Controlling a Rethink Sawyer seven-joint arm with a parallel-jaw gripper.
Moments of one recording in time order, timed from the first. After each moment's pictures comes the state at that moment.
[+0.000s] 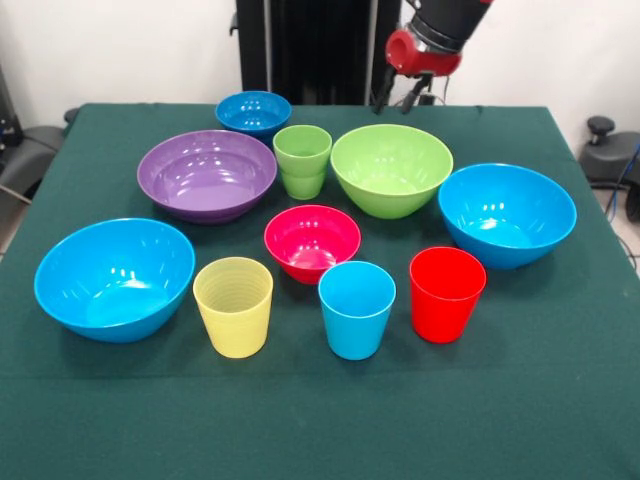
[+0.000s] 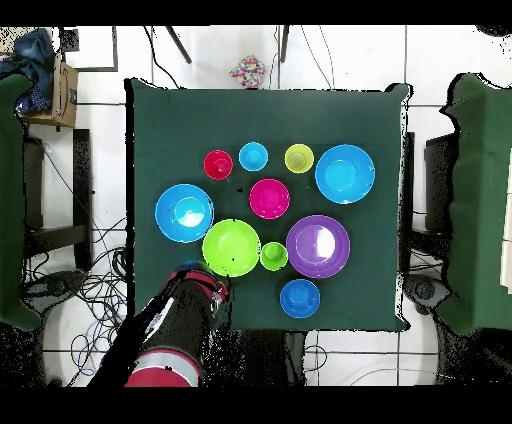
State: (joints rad) arm 0.27 -0.54 -0.12 1.91 -0.73 0.36 2.11
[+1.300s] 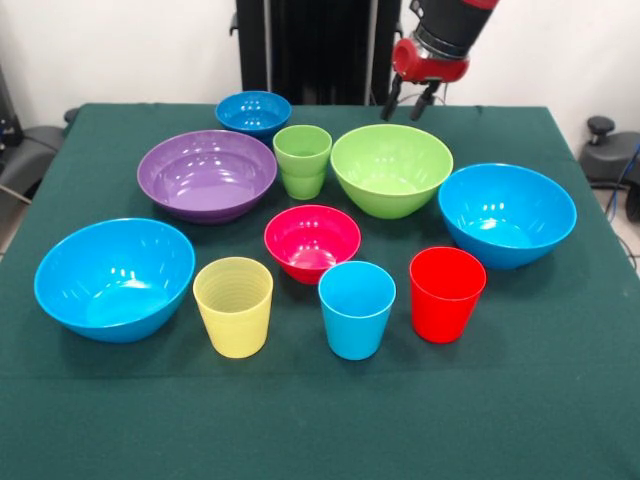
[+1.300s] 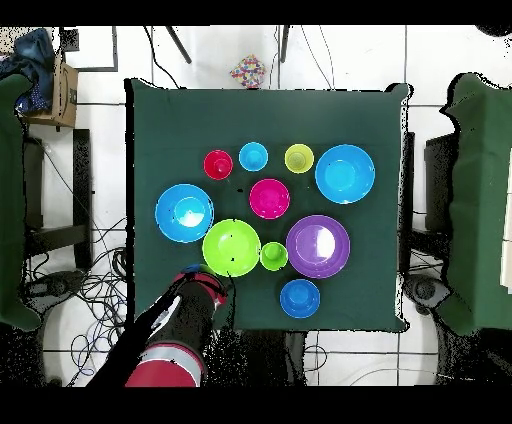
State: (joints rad) arm 0.27 -0.52 -0.13 1.92 -0.67 0.31 2.12
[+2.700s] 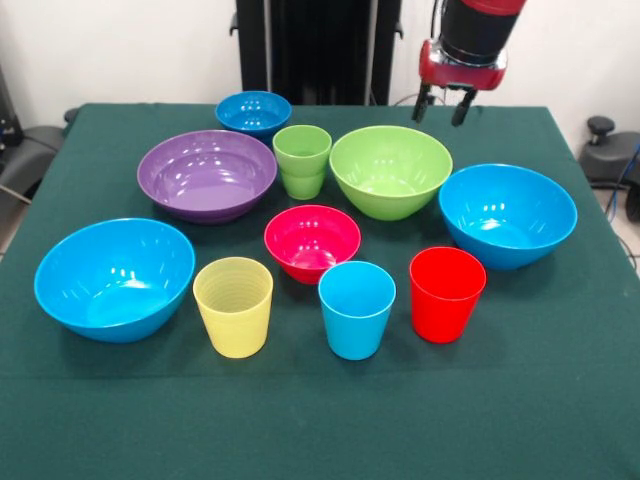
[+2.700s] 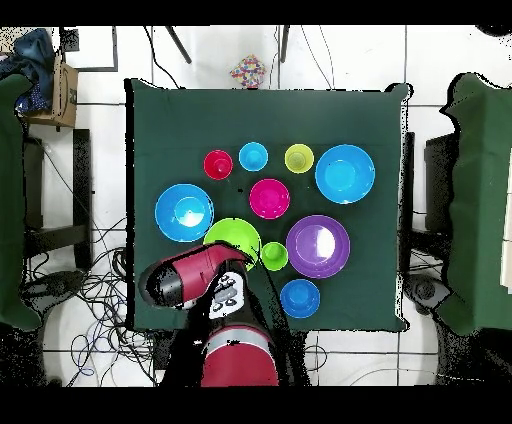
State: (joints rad) arm 0.02 -0.62 0.06 1.92 -0.32 0.49 2.12
